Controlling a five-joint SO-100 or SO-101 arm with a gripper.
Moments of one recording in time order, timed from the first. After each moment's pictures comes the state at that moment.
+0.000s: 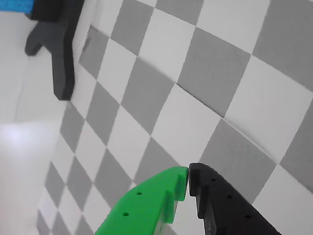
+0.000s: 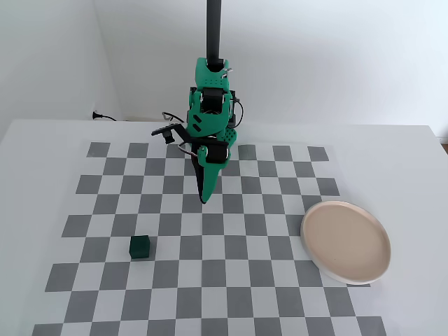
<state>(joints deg) 1.8 190.5 178.3 46.8 -26.7</state>
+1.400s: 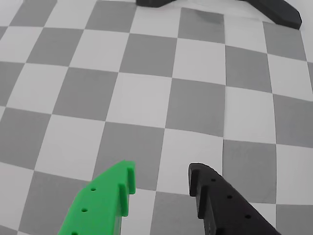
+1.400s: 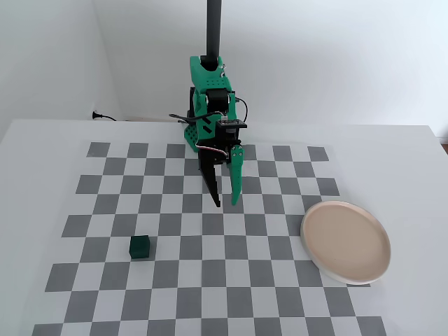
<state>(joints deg) -7.2 186.7 178.3 37.5 -91.7</state>
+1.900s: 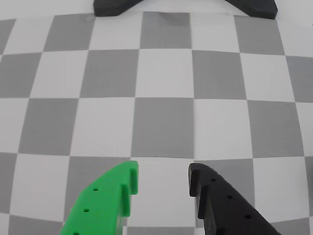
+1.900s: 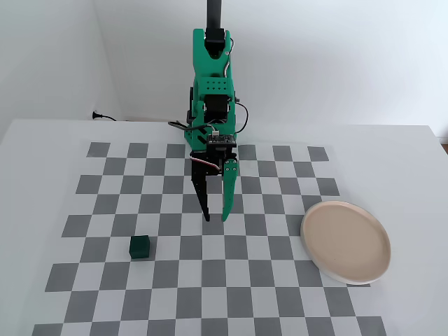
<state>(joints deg) -2.1 146.3 161.8 18.7 -88.3</state>
